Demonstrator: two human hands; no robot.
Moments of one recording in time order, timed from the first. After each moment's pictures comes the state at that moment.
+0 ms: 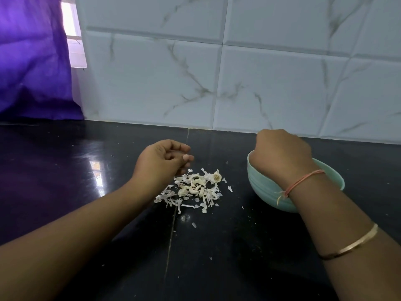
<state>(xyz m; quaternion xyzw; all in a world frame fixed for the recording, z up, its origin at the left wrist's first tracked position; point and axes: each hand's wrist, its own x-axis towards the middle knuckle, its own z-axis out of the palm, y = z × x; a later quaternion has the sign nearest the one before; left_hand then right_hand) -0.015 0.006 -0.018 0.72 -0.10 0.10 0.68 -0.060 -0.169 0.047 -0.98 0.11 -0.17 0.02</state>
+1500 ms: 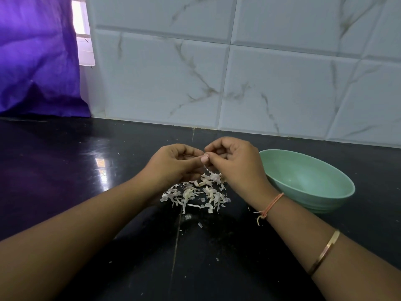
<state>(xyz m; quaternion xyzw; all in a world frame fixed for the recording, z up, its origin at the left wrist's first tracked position) -0.019 0.007 -0.014 0.70 -0.11 -0.02 0.71 -0.020 -0.135 -0.012 -0.81 -0.14 -0.23 0.52</state>
